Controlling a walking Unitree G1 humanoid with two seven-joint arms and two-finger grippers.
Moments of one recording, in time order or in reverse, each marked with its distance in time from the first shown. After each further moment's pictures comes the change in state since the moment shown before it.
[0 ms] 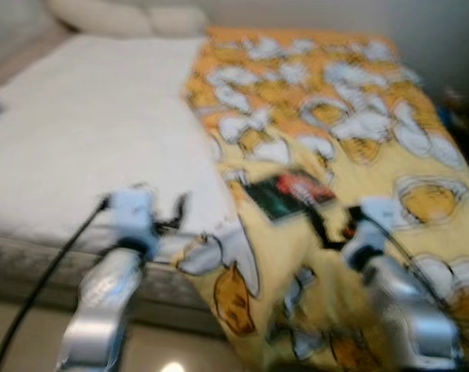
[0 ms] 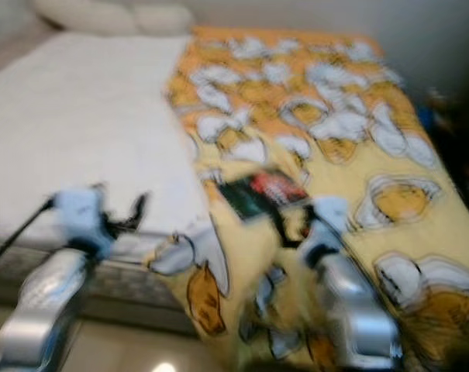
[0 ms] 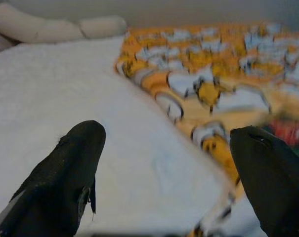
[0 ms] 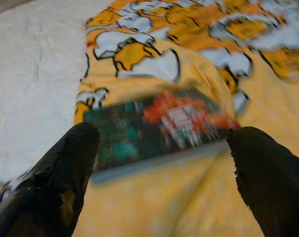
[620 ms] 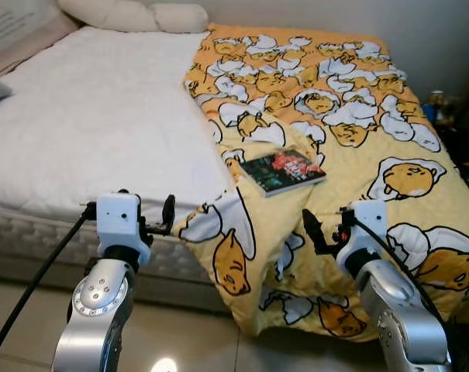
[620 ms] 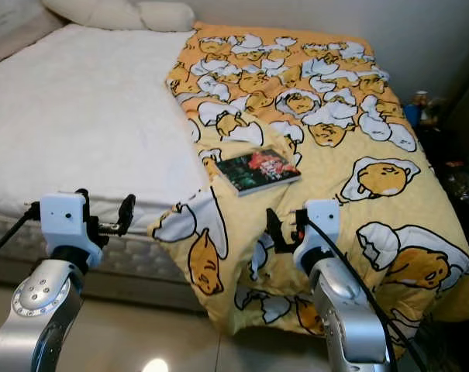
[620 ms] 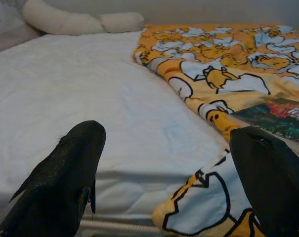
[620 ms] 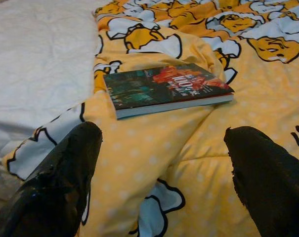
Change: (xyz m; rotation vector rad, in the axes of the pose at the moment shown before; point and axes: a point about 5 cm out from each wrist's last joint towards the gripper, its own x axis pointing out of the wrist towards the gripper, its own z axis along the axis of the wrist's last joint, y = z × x) left arm -0.020 0.016 -0.008 -0.005 0.035 0.113; right arm -0.002 0.018 -0.006 -0.052 -0.005 0.038
